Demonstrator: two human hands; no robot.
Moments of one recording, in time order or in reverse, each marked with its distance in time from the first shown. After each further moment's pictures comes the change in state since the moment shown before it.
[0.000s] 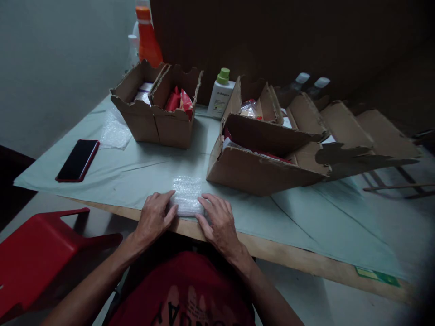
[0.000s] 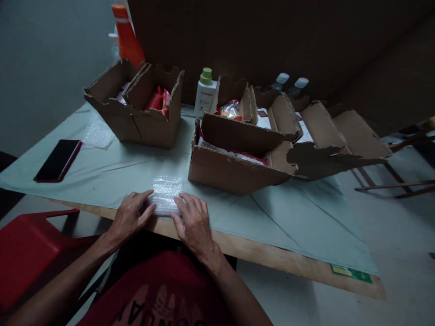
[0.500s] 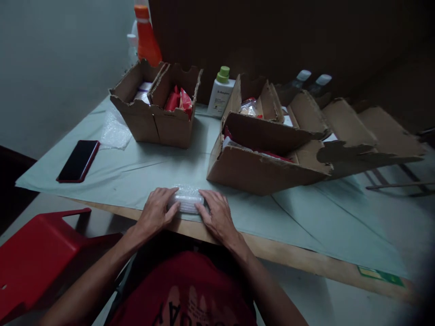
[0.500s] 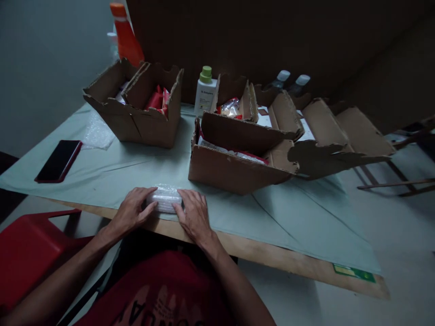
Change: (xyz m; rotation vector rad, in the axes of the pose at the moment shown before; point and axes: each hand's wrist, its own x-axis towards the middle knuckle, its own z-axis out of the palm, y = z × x) left_hand 0.015 -0.005 -0.004 -0.093 -0.076 0.015; right_hand 0.017 0.011 0.010 0.083 -0.079 0.156
